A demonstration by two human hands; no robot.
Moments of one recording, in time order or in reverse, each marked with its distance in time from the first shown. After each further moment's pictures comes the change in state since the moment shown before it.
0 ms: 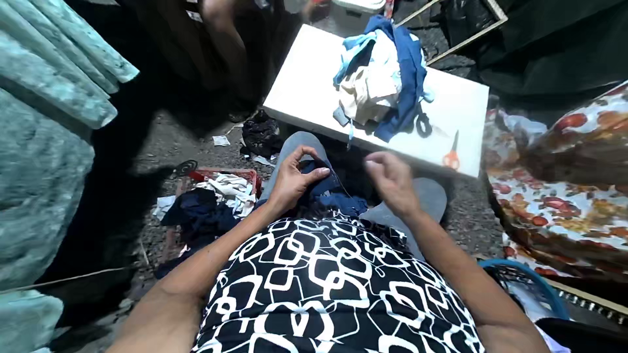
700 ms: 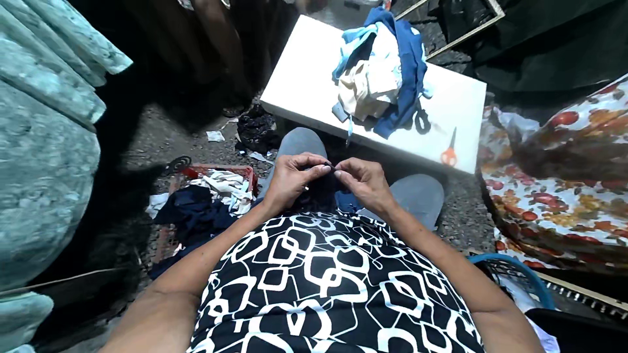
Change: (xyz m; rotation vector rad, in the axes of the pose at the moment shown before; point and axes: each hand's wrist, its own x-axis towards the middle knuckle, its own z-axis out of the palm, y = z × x) left_hand 0.005 -0.015 -0.012 0.111 -0.043 0.169; right_hand 0.012 0.001 0.047 0.116 -0.100 -0.207
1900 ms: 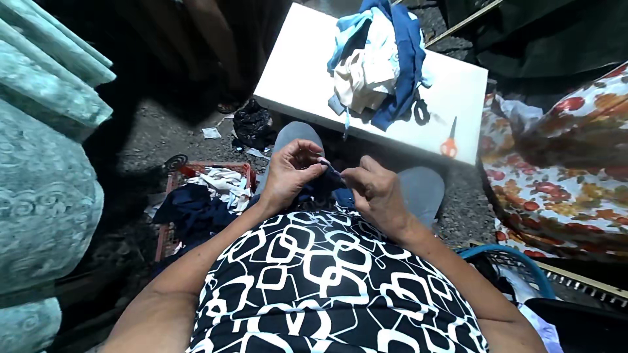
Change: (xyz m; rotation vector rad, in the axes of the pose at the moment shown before) left_hand 0.010 0.002 0.012 -0.244 0.075 -0.010; right_hand -0.030 -0.033 -0.009 -0.520 0.115 -0.236
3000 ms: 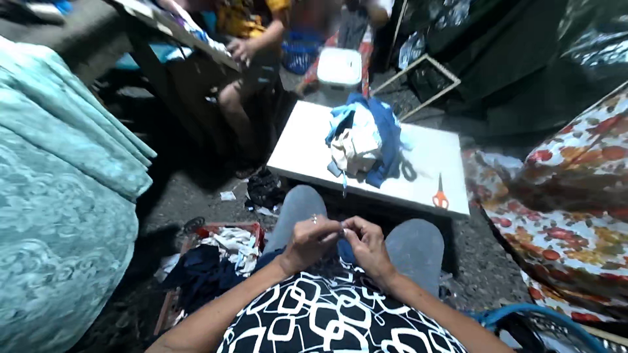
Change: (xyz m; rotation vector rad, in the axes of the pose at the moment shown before) left_hand 0.007 -0.016 0.012 0.480 -0.182 0.678; right_hand 0.001 0.007 0.023 0.451 0.078 0.413
